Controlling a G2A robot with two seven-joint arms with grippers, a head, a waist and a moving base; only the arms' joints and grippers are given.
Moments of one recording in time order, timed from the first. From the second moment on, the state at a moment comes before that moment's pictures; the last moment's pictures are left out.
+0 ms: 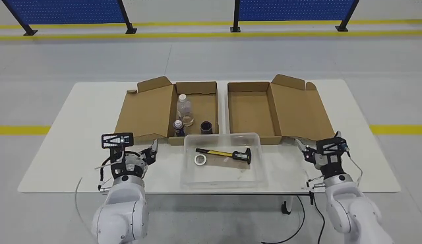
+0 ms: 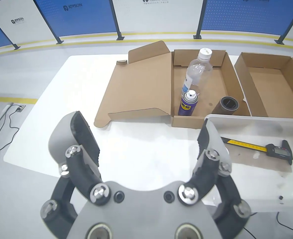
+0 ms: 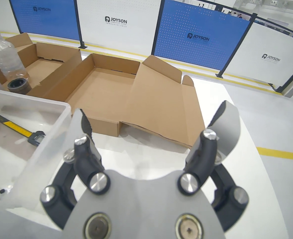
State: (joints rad) left arm 1.75 -1.37 -1.43 -2.25 1.64 0.36 -0.66; right arm -1.70 -1.15 1.55 -1.88 -1.35 -0.02 0.06
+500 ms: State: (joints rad) left arm 1.75 -1.37 -1.43 -2.25 1.64 0.36 -0.66; right arm -1.49 -1.19 1.20 -2.08 -1.24 -0.03 0.64
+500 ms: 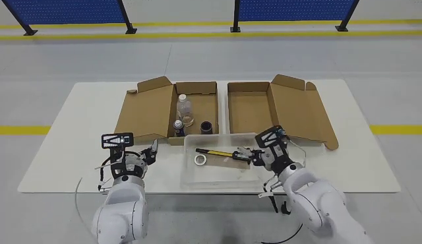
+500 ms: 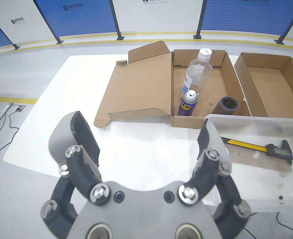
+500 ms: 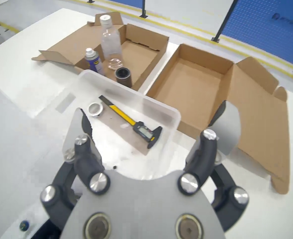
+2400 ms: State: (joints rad) left arm 1.75 -1.37 -1.43 -2.25 1.64 0.36 -0.66; right arm -0.79 -1.38 0.74 -1.52 -1.09 0.29 1.33
